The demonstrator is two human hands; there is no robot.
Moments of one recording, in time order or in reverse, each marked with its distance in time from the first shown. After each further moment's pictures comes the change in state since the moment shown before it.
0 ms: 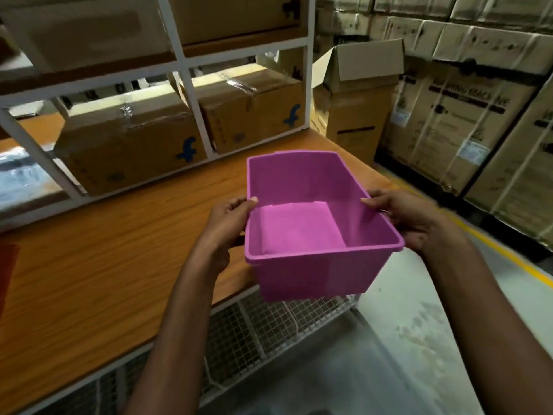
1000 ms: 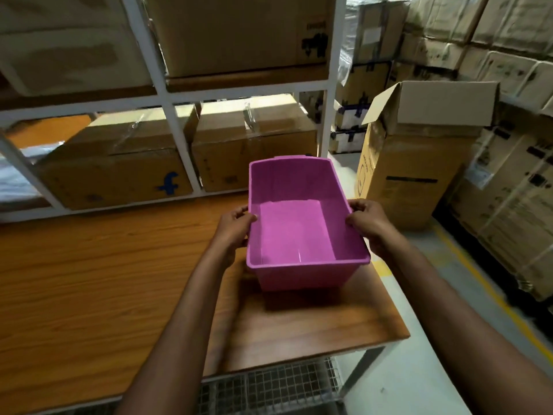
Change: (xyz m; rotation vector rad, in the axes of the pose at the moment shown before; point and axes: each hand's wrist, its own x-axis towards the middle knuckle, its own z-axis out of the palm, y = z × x) left_hand 0.254 0.055 0.167 -0.058 0.365 -0.132; right_hand 0.328 -0.127 -0.096 -0.457 -0.045 -0.169
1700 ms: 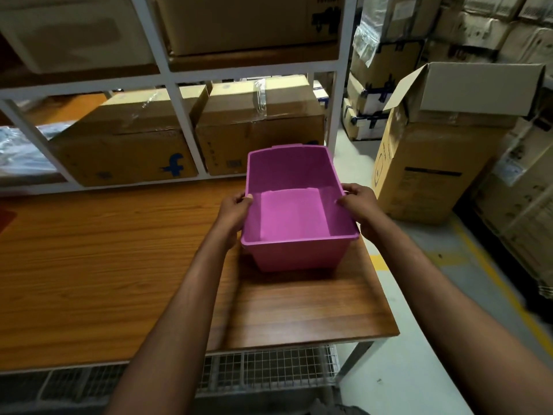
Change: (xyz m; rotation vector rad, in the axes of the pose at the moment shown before) left_hand 0.019 -0.011 0.022 -0.068 0.114 -0.024; right_hand 0.025 -0.002 0.002 0.031 -0.096 -0.021
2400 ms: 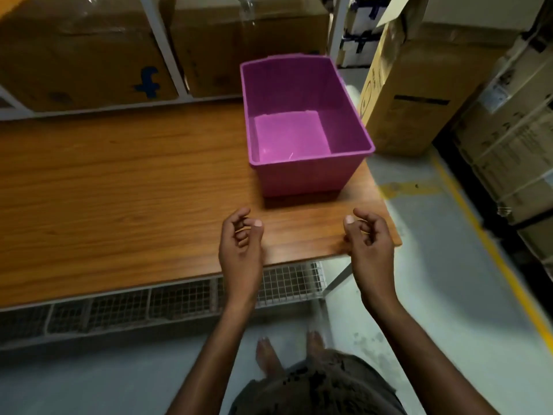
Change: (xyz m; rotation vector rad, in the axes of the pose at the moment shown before) left_hand -0.166 -0.155 -0.025 -0.151 0.159 0.215; right_hand -0.204 0.139 0.050 0.096 0.329 -0.054
